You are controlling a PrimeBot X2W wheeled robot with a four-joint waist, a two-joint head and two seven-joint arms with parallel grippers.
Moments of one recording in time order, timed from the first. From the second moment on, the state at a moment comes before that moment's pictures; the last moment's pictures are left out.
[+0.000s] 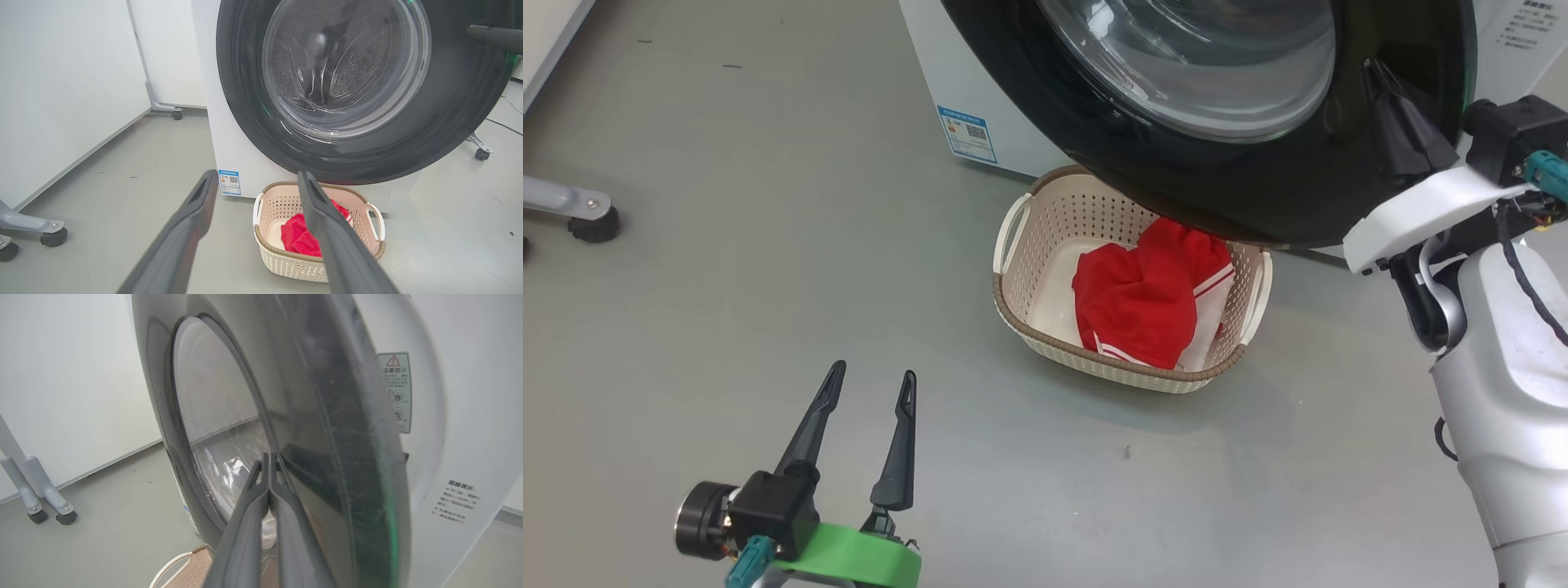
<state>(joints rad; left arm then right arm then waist) -0.01 0.07 -0.32 -0.01 -0.29 0.07 -0.24 -0.63 -0.19 0.17 0.45 0.28 0.10 -0.14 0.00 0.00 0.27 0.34</state>
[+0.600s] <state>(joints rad) -0.05 0.06 -0.33 -0.01 -0.29 0.06 -0.25 -0.84 -0.26 0.14 0.55 0.28 0.11 -0.12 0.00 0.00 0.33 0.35</state>
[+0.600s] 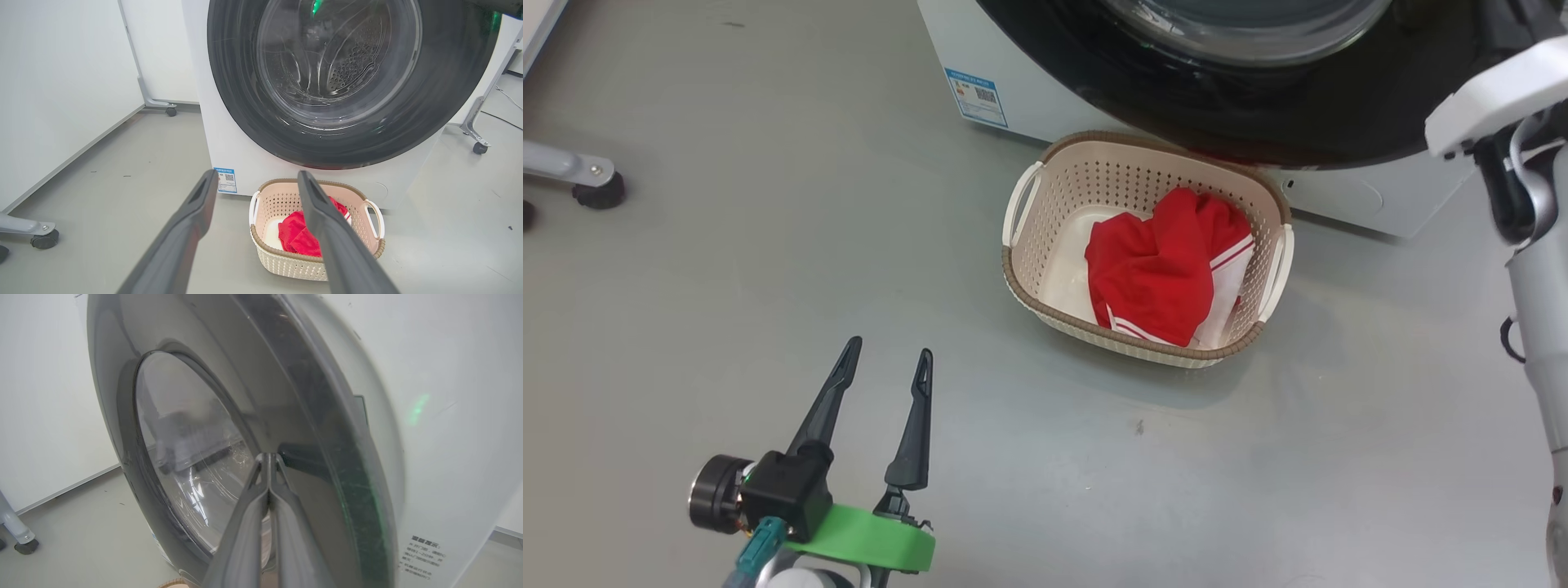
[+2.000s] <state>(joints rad) -0.12 0.04 -0.33 0.03 -0.30 0.06 -0.25 -1.01 -0.21 0.18 0.78 0.28 0.11 -0.21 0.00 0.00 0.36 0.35</state>
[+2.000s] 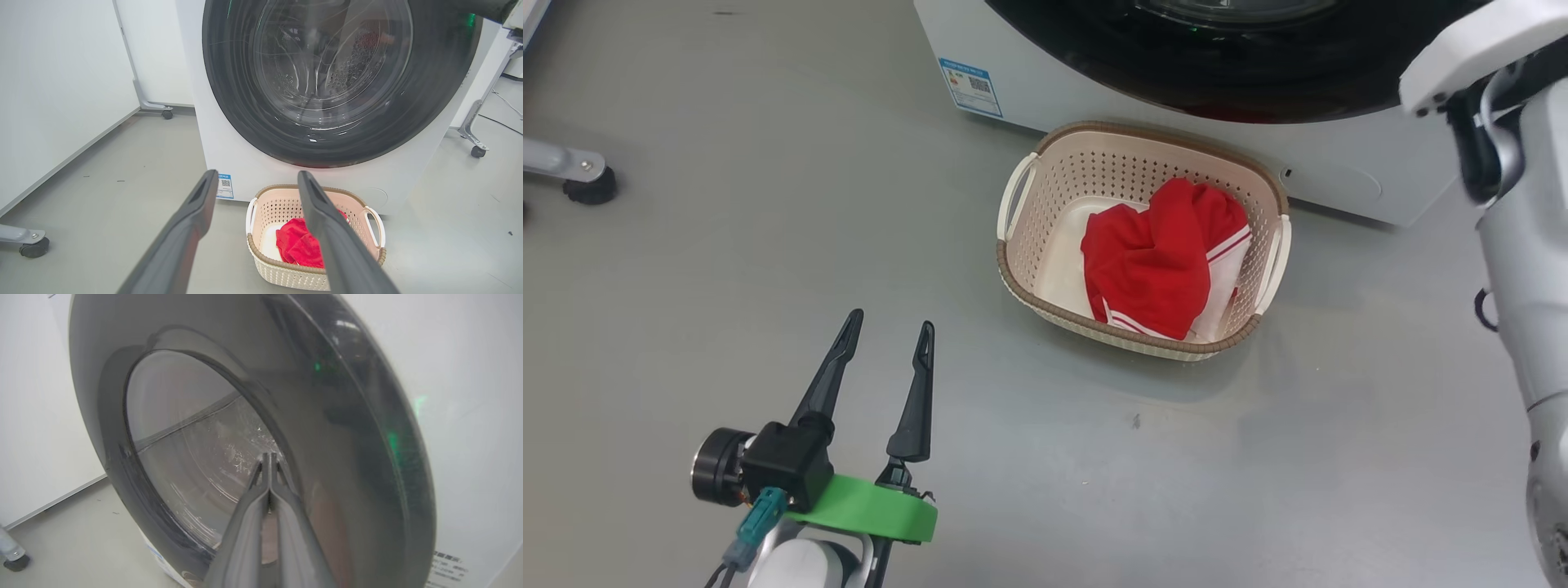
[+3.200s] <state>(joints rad) -0.04 0.08 -0.28 0.09 -0.30 0.06 -0.25 -0.43 -0.08 0.21 0.56 0.35 0.12 -0.25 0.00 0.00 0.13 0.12</state>
